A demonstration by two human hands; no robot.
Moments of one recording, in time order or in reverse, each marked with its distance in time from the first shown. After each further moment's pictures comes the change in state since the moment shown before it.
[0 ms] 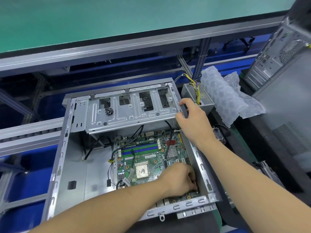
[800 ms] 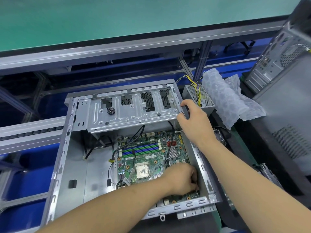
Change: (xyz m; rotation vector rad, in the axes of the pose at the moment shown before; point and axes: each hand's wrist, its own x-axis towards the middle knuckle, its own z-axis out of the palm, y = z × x) left_hand 0.002 0.010 -0.007 0.145 -0.059 0.045; right_hand -0.001 -0.002 -0.001 0.009 -0.009 0.016
